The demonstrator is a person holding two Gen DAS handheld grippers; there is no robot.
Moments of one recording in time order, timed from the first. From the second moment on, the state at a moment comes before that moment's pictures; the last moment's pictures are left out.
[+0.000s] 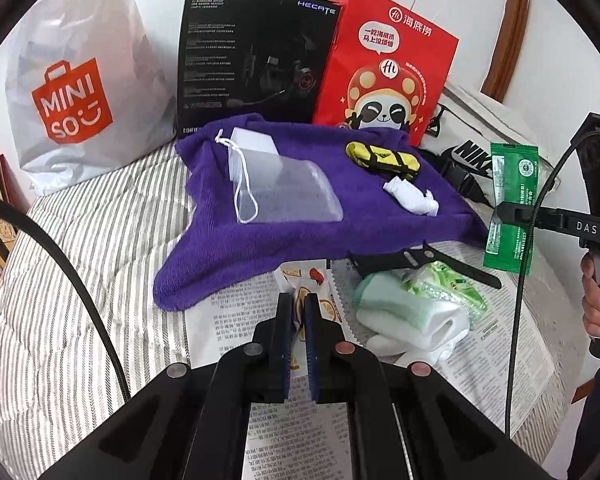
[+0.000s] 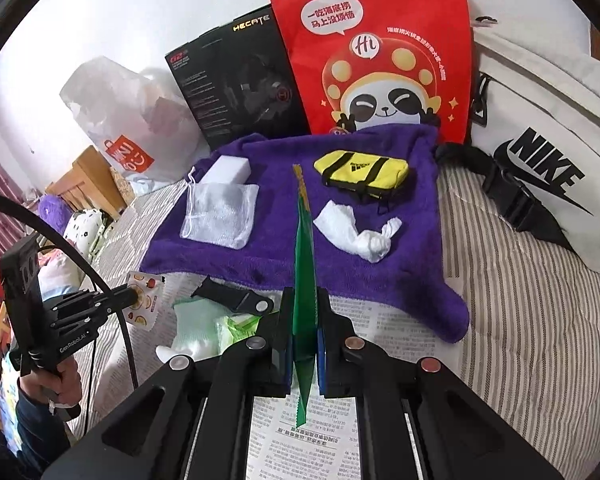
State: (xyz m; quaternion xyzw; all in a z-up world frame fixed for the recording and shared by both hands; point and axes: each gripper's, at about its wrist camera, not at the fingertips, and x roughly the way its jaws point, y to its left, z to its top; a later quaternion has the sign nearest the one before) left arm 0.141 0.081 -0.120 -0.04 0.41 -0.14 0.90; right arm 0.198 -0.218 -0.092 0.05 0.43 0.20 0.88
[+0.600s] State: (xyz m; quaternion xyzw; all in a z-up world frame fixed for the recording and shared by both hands) left arm 0.181 0.086 -0.094 -0.05 0.40 -0.14 0.91; right arm 0.246 -0.194 -0.073 0.04 0.42 0.23 0.88
